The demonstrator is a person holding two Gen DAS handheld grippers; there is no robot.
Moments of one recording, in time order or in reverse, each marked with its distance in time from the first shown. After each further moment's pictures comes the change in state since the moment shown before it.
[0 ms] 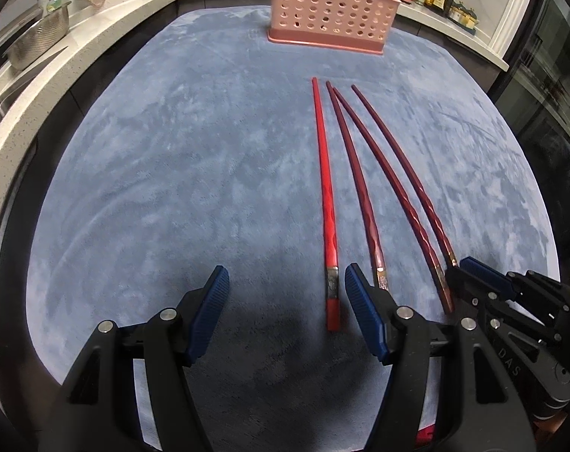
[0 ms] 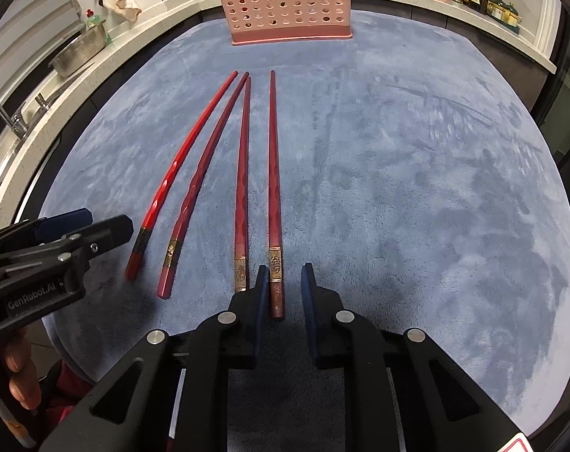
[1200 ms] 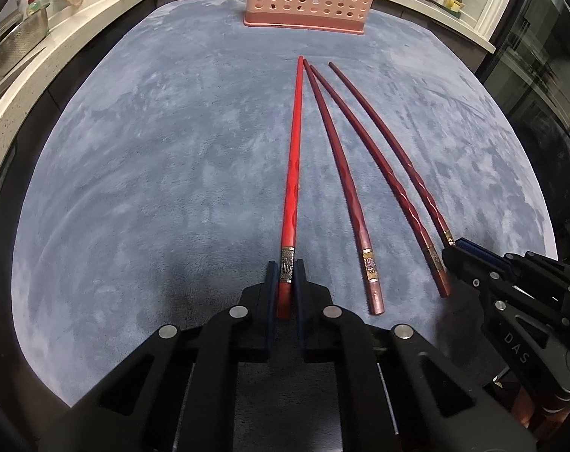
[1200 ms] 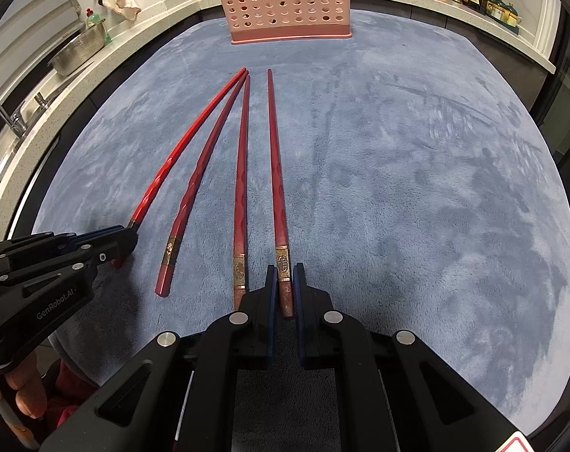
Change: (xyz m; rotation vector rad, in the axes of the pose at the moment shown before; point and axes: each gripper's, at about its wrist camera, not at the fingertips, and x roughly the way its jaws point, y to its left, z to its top) left arm 0.013 -0.008 -0.006 0.046 0.035 -0.044; right arm 0.000 0.000 0.000 0.003 0.002 -0.001
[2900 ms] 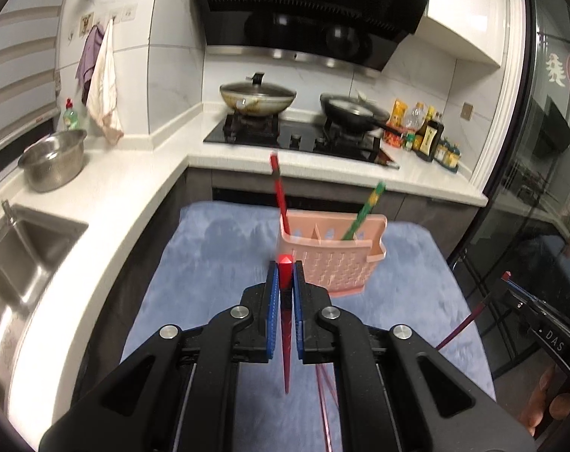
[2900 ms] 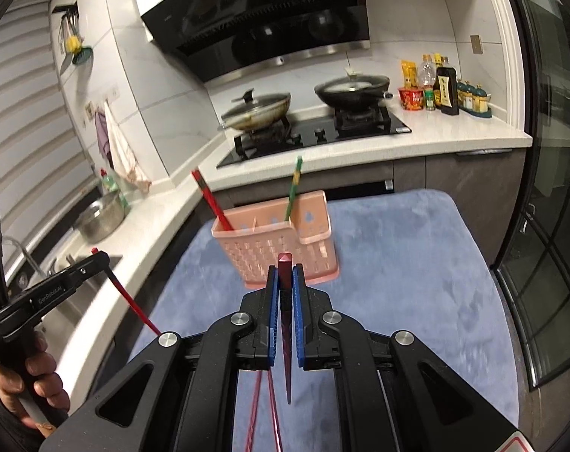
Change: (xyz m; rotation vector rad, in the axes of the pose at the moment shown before) left arm -0.179 0.033 0.199 -0.074 -0.536 0.008; right arm -0.158 -0.037 0.178 0.149 -0.500 0.093
